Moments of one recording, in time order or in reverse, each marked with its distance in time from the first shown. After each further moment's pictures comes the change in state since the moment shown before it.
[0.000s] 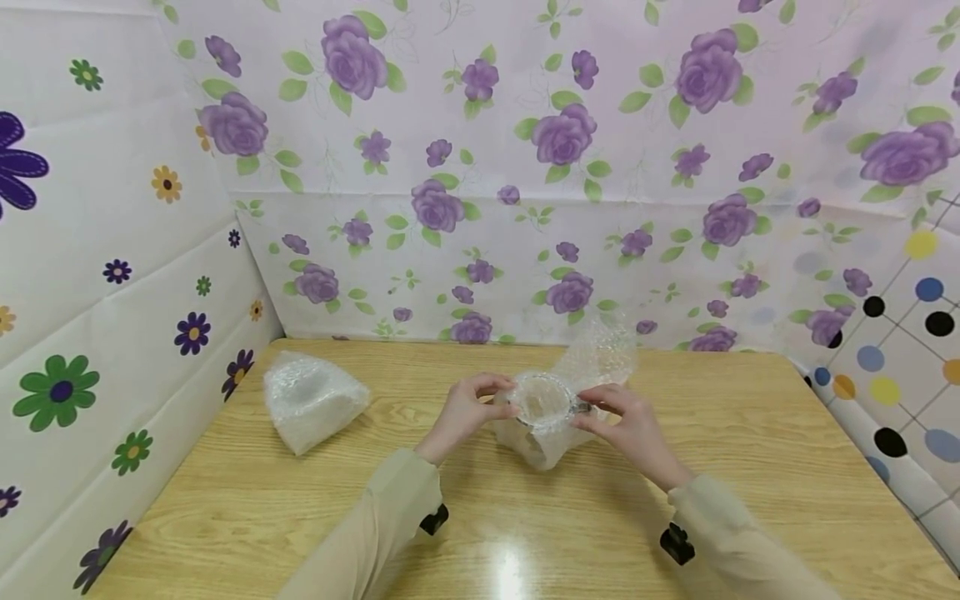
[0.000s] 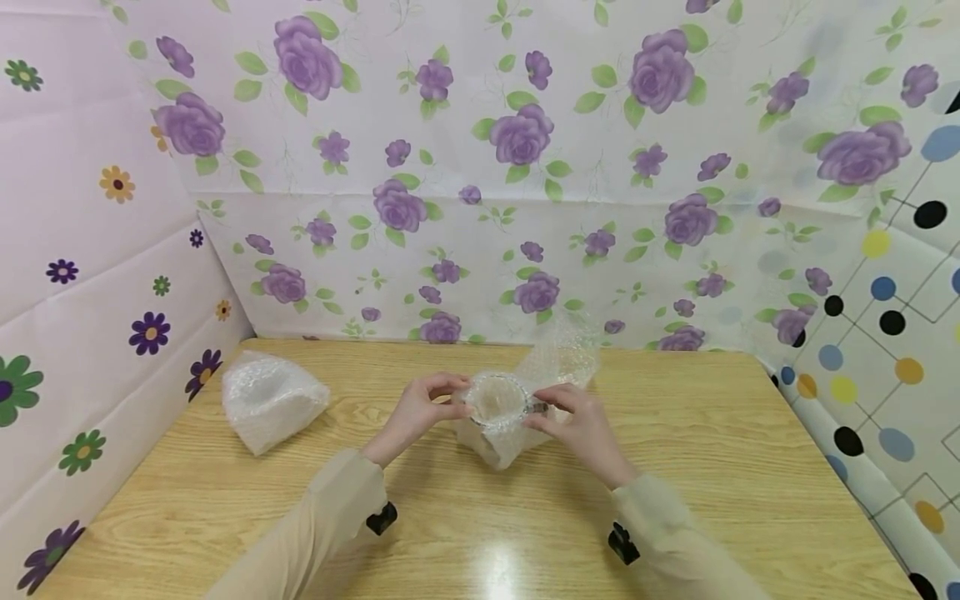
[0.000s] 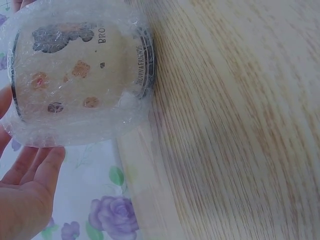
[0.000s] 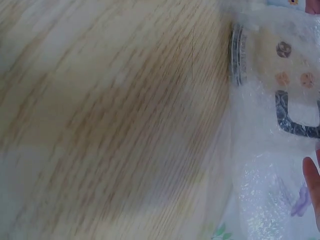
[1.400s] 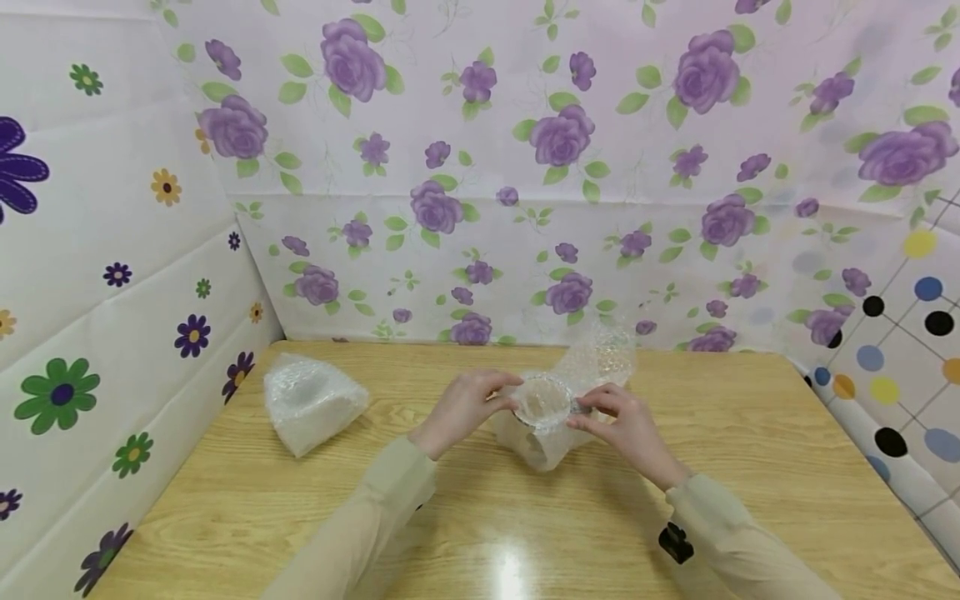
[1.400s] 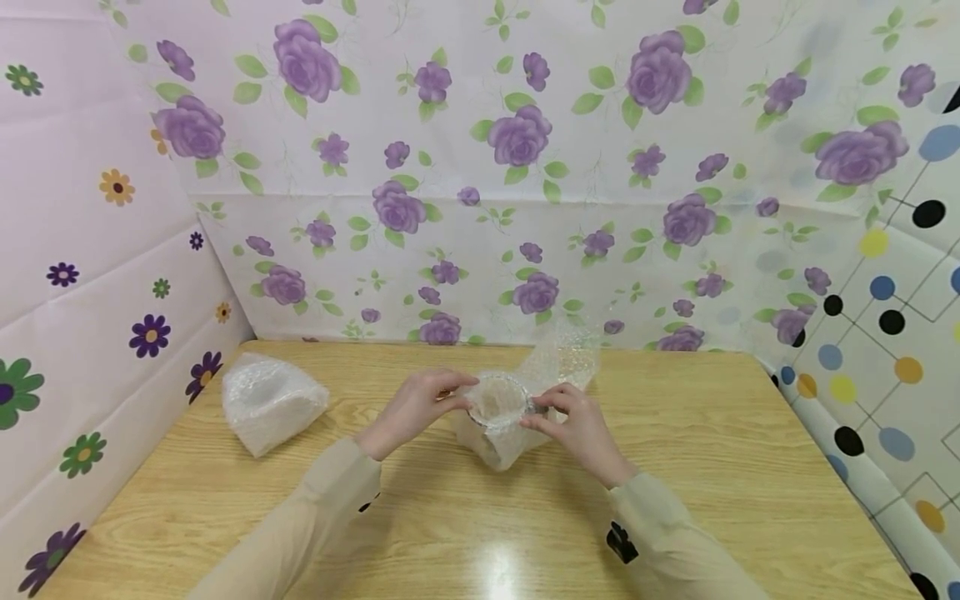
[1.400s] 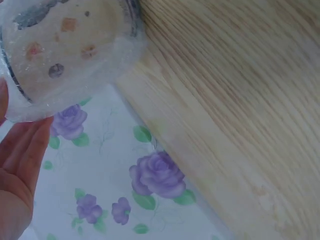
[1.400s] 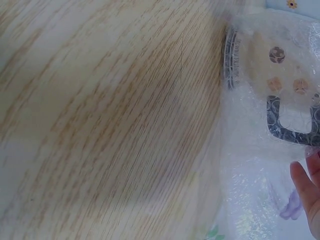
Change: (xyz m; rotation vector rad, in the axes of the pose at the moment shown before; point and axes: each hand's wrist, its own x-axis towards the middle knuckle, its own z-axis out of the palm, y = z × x) left_hand 0.018 -0.010 -0.006 0.668 -0.048 0.459; right_hand 0.003 -0.008 0.002 -0.005 -0.027 0.078
